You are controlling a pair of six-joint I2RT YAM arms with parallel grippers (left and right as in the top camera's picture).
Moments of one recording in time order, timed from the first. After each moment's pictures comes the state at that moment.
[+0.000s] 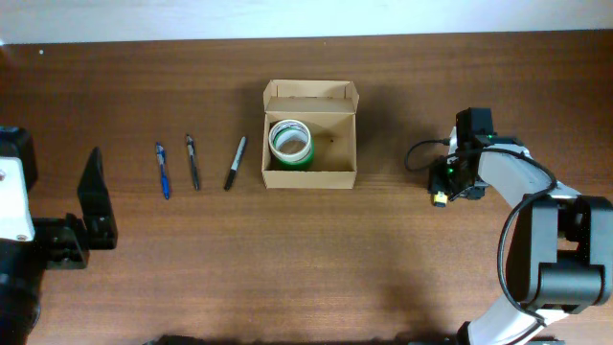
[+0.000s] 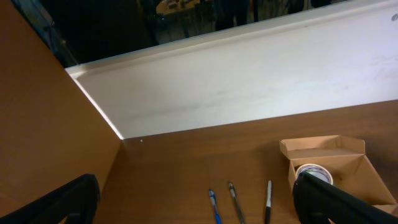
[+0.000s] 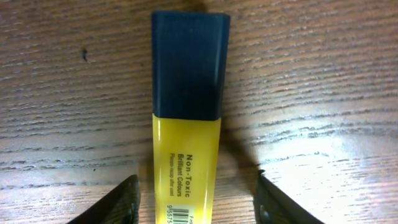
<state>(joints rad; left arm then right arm) -0.15 1.18 2.37 -1.48 -0.25 0.16 -0.06 1.86 1.11 -0.67 -0.01 0.11</state>
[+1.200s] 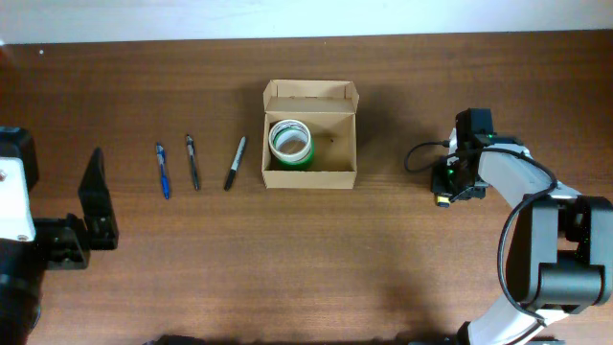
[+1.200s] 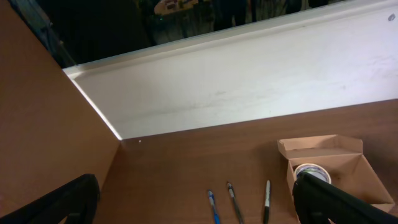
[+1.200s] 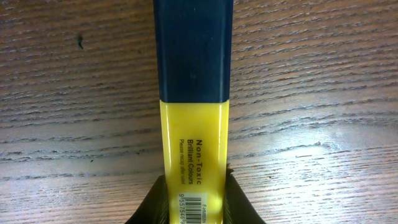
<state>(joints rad) -0.15 1.18 2.37 -1.48 -0.24 0.16 -0.06 1.86 1.11 -0.70 -0.01 0.11</state>
